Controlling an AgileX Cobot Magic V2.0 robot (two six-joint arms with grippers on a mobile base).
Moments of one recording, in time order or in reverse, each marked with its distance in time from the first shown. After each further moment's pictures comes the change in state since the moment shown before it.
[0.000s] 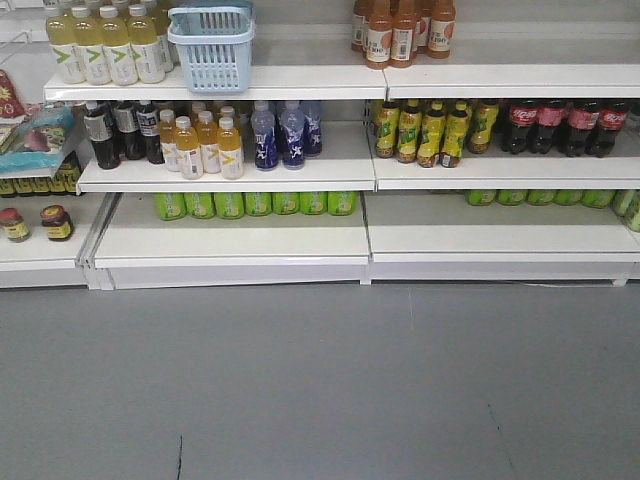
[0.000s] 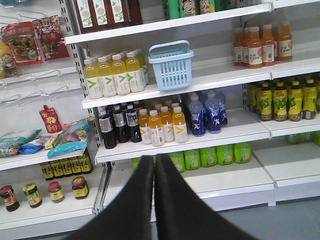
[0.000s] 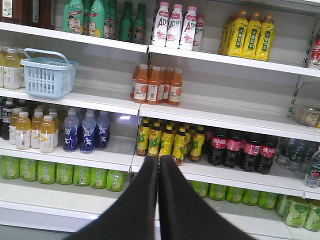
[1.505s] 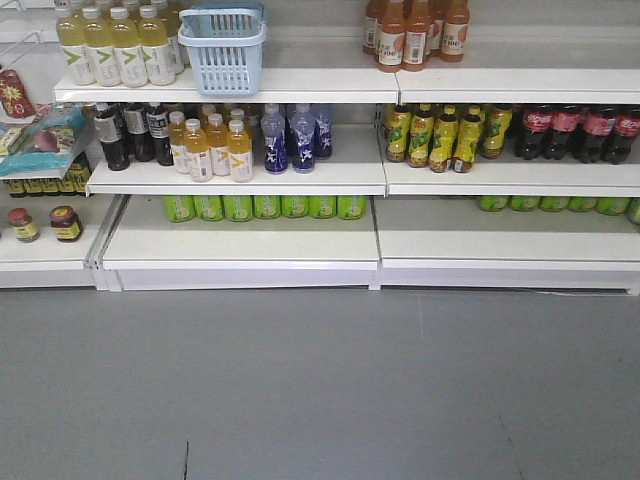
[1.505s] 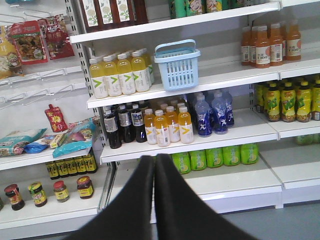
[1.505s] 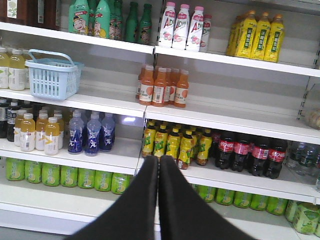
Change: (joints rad) left arm 0.000 0.000 0.000 0.000 0.000 -0.001; right arm 0.000 0.000 0.000 0.000 0.000 0.000
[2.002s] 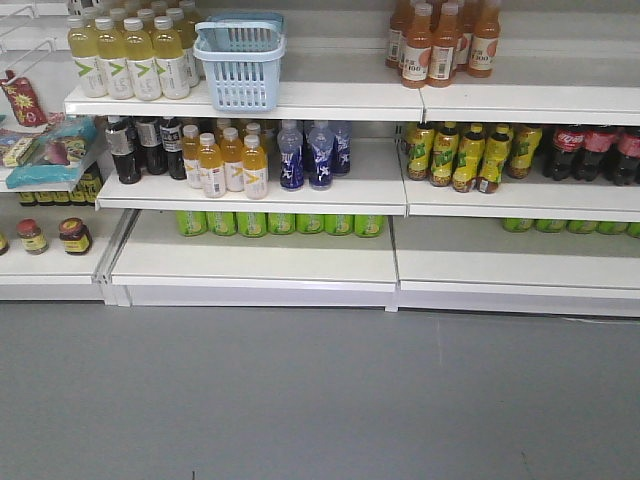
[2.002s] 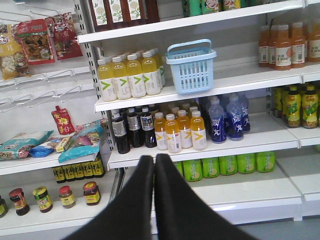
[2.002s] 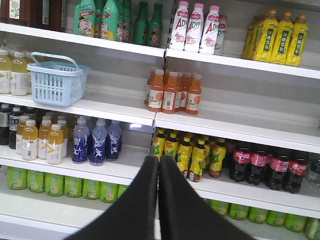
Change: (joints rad) left arm 0.000 0.000 0.000 0.000 0.000 0.000; right arm 0.000 0.000 0.000 0.000 0.000 0.000
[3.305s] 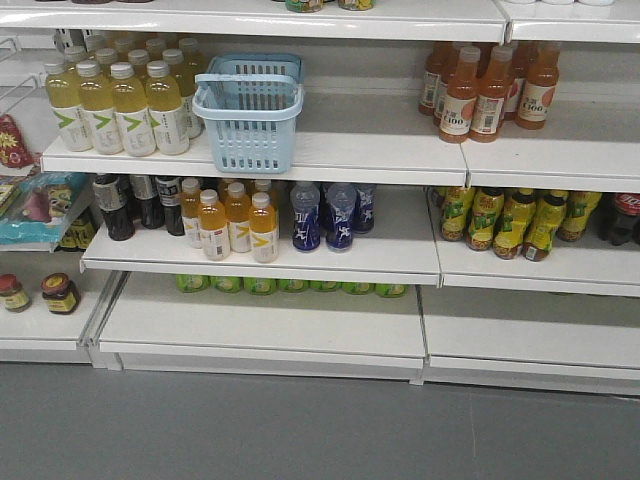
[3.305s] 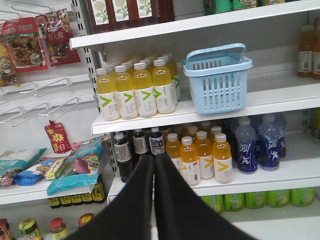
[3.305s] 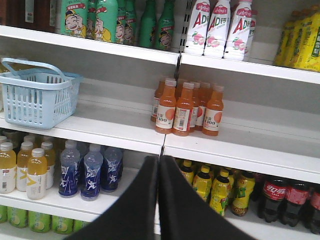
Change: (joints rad) left arm 0.000 0.000 0.000 0.000 0.000 0.000; right arm 0.000 0.000 0.000 0.000 0.000 0.000
